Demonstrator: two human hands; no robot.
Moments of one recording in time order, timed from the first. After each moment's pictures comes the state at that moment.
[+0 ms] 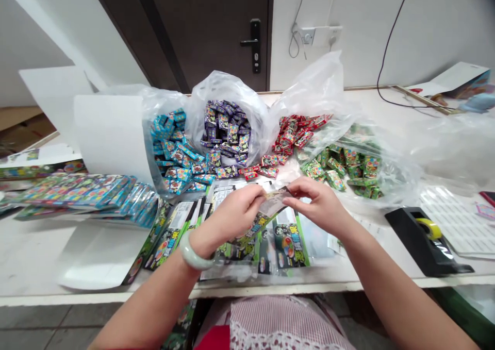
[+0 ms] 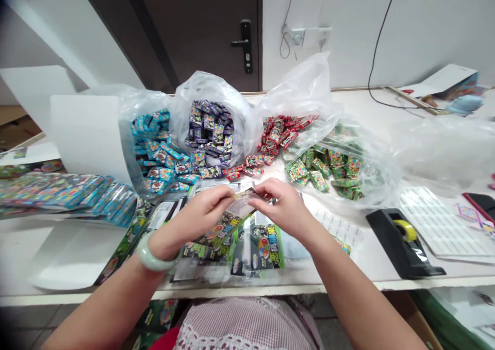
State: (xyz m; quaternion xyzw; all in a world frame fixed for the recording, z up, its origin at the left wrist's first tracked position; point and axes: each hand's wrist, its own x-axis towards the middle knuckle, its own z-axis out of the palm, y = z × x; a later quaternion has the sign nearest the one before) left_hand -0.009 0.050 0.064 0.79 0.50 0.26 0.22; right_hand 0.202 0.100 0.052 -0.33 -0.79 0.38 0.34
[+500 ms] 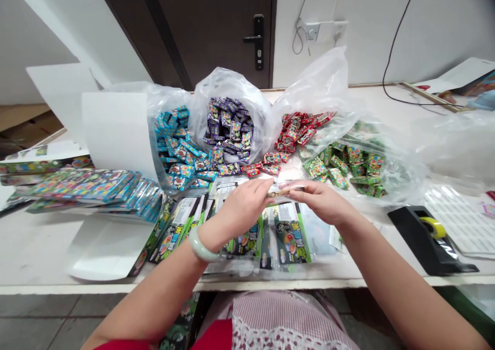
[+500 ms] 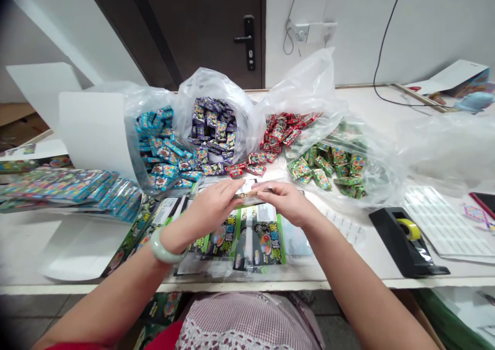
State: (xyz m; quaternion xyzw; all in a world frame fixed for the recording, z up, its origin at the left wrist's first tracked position) left_hand -0.004 0.051 0.046 0.84 0.49 0.21 0.00; right_hand 0.206 0.110 0.040 -0.33 -0.66 0.60 0.31
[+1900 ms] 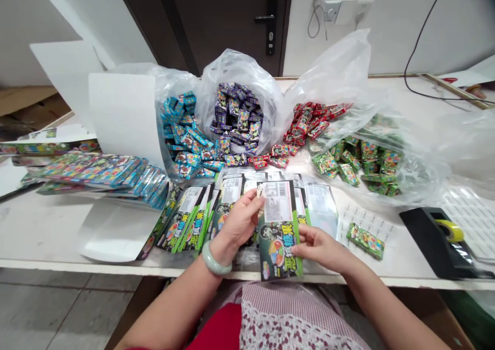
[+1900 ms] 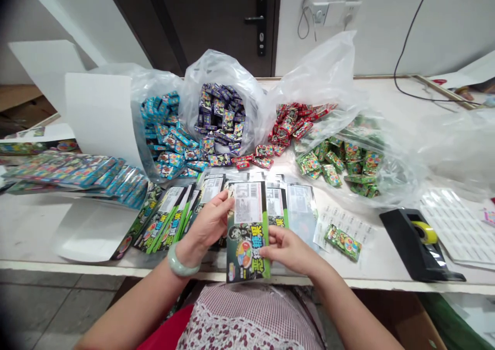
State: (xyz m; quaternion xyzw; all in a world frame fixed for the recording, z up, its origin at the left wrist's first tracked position) left_hand 0.006 0.020 0.000 0.27 0.43 0.56 0.65; right_hand 0.208 0.021 -0.030 -0.28 -0.52 0.79 0.16
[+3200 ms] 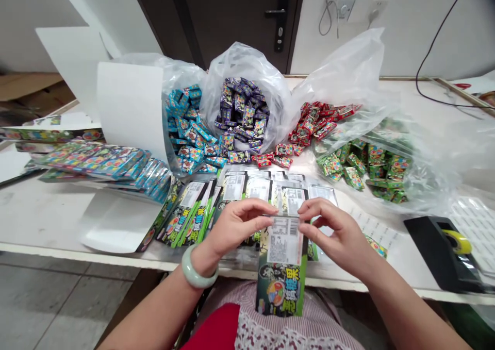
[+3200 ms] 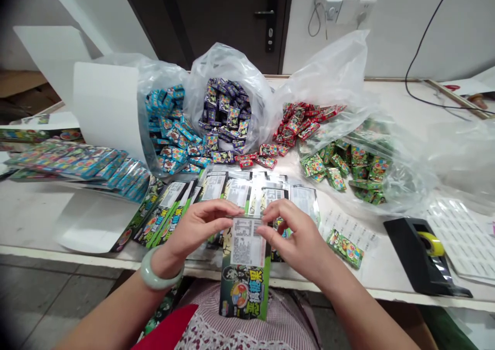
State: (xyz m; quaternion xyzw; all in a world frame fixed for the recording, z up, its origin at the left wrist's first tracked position) left_hand -0.015 -0.003 0.036 0.51 0.47 0.50 0.52; right_hand 0.207 0.047 0.044 -0.35 -0.76 0.46 0.29
